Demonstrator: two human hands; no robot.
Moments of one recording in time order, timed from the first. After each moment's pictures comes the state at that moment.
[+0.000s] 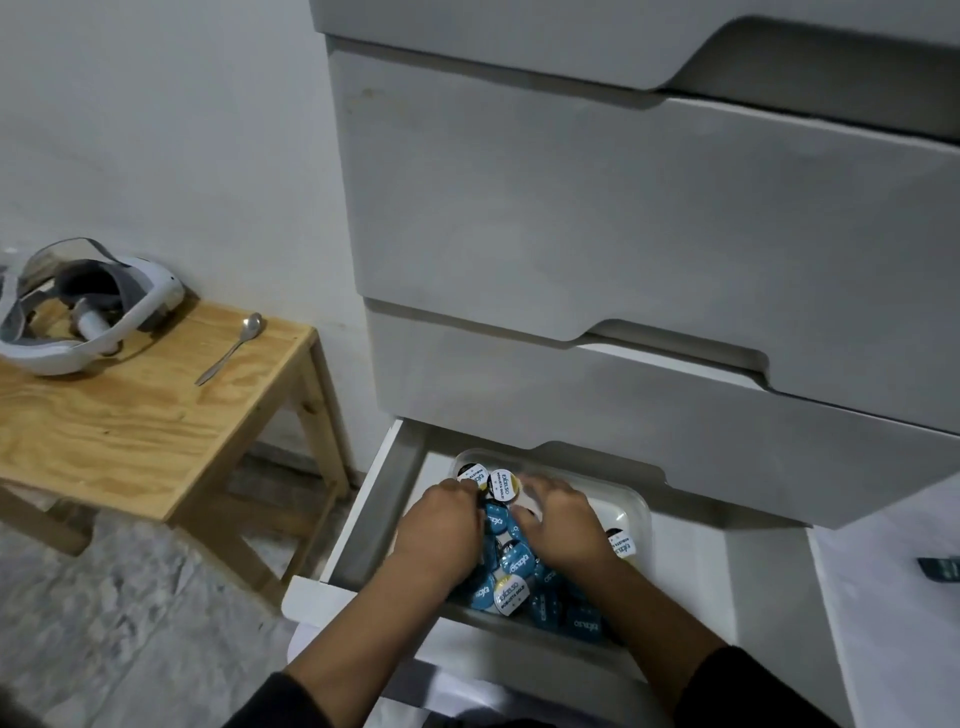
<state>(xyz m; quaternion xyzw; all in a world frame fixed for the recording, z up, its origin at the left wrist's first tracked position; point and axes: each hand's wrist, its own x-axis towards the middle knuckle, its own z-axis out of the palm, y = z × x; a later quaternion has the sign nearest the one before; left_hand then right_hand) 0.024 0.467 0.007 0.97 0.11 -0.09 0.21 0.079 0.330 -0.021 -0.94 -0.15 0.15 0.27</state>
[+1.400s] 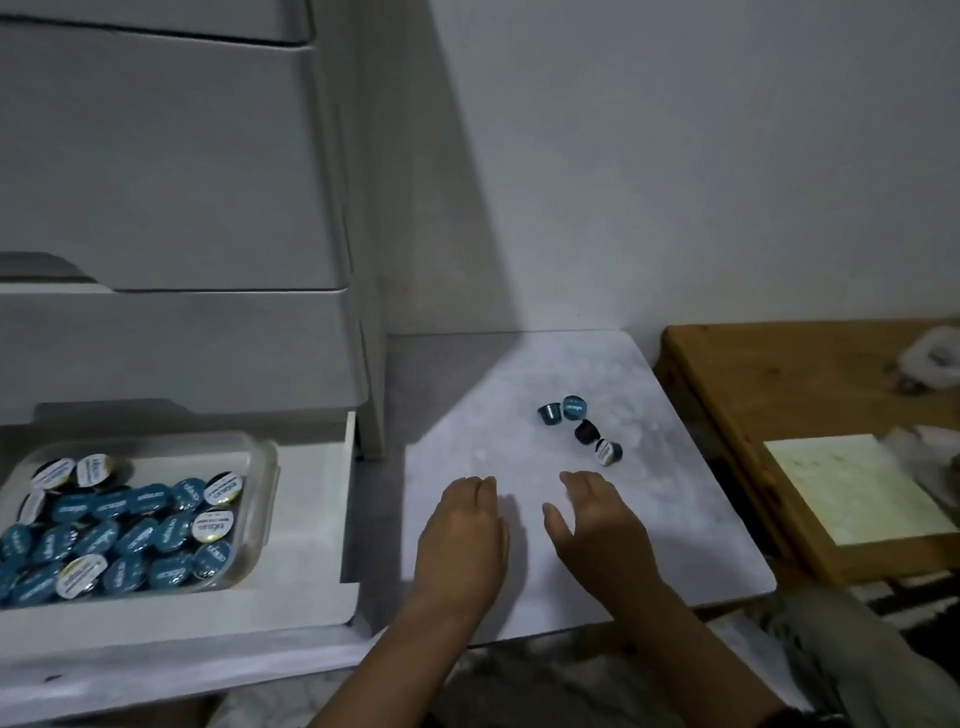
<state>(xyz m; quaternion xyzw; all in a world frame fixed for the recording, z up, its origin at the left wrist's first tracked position) -0.012 0.025 0.007 0.97 -0.08 -0.04 0.24 -0.002 -0.138 -0.027 -0.98 -0.07 -0.15 0.09</state>
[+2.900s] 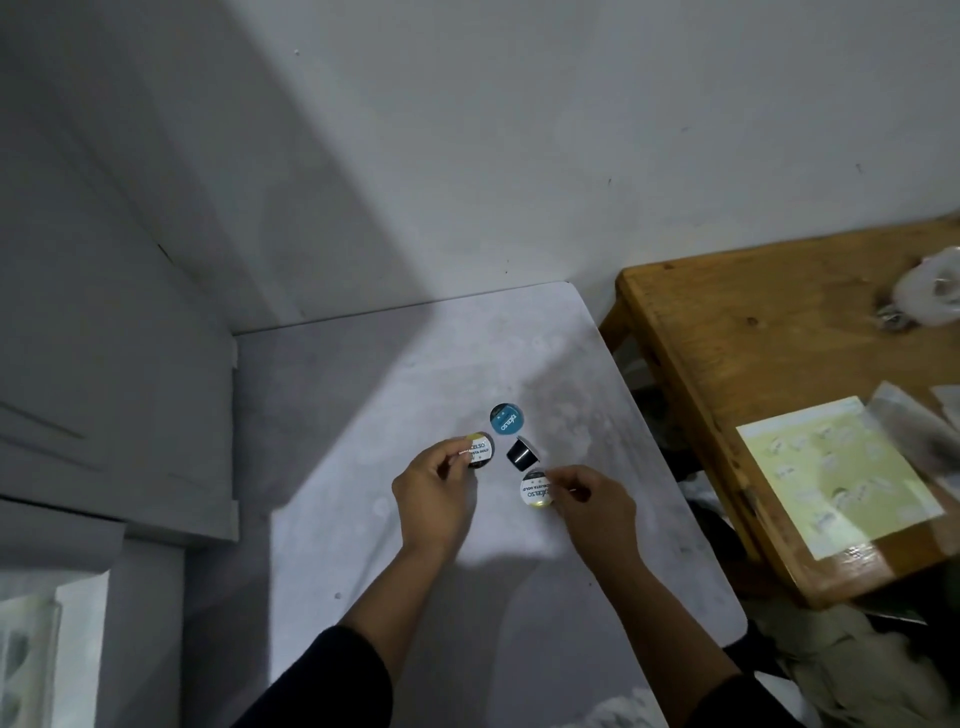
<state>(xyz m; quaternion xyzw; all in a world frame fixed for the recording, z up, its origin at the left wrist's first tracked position) 0.156 -0.088 -0.076 0.78 0.16 -0.06 0.60 0.111 -0.239 -0.073 -0.85 0.29 0.03 0.43</state>
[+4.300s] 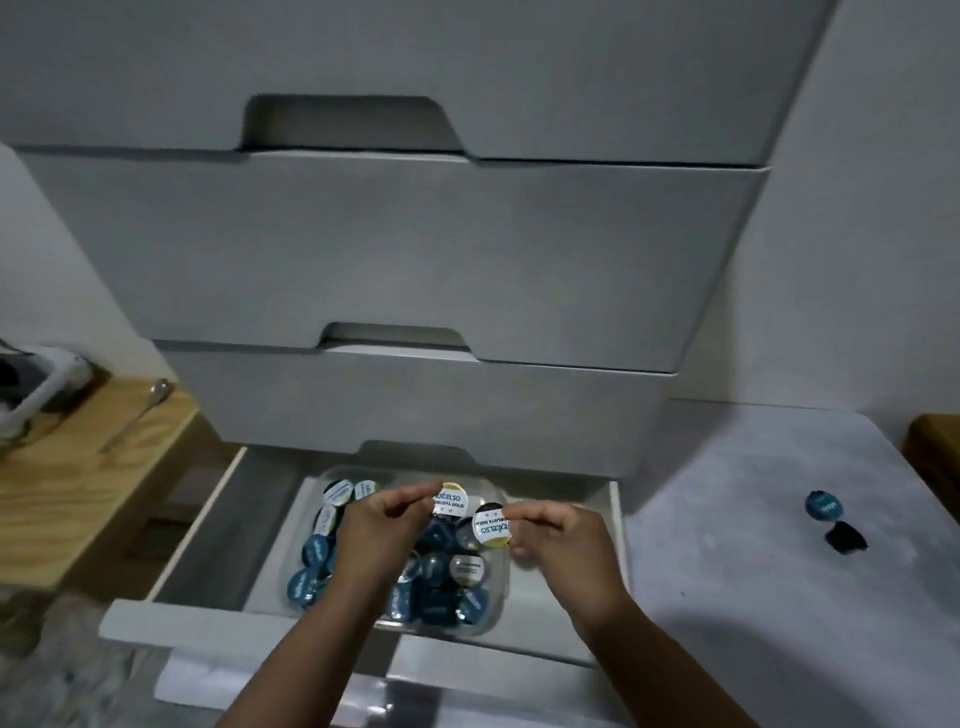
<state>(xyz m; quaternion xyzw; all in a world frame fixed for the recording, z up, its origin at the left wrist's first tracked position) 0.009 0.329 0.043 0.72 0.24 0.05 0.65 0.028 0.155 0.045 -0.73 0.04 0.13 0.67</state>
